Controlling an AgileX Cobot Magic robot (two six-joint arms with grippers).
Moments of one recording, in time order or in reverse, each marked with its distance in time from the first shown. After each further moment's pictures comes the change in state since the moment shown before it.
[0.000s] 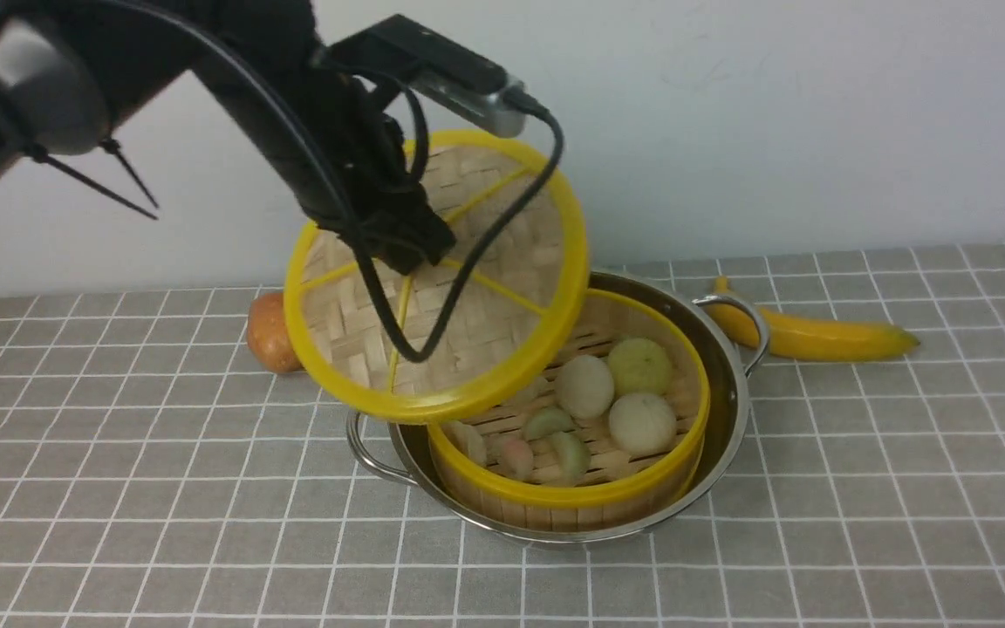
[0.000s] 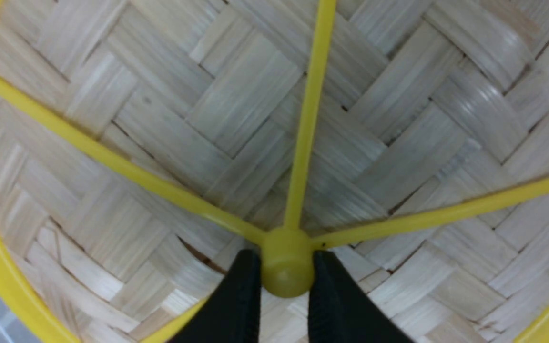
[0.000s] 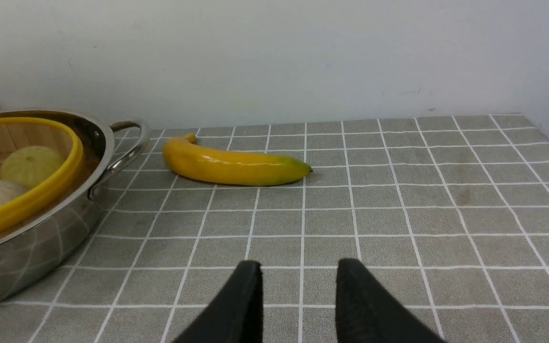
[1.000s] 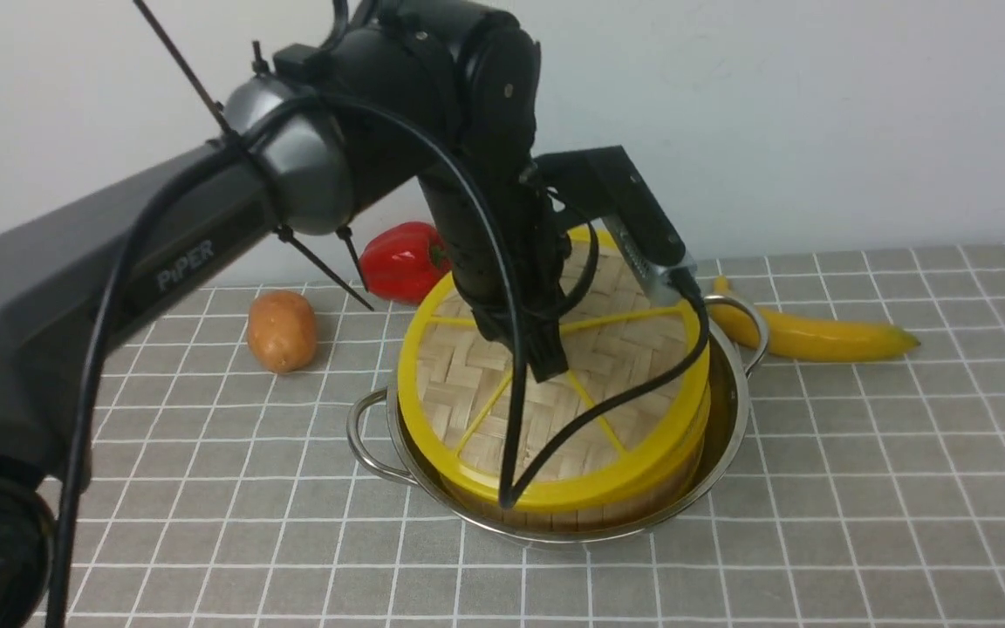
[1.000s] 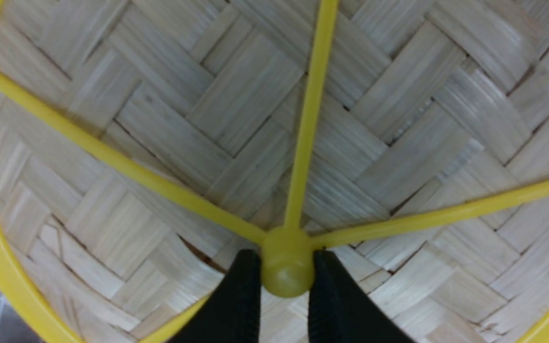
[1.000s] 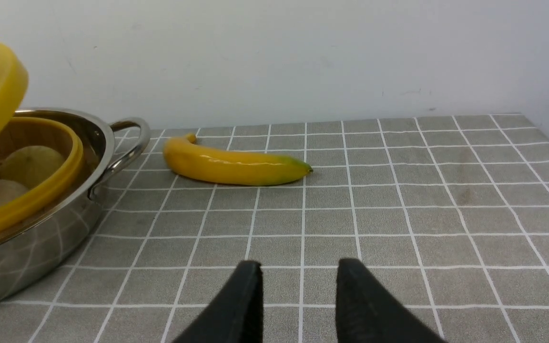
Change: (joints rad) right arm 0.000 0.000 0.000 0.000 0.000 0.000; left arm -0.202 0.140 -0.026 0.079 -0.006 0.203
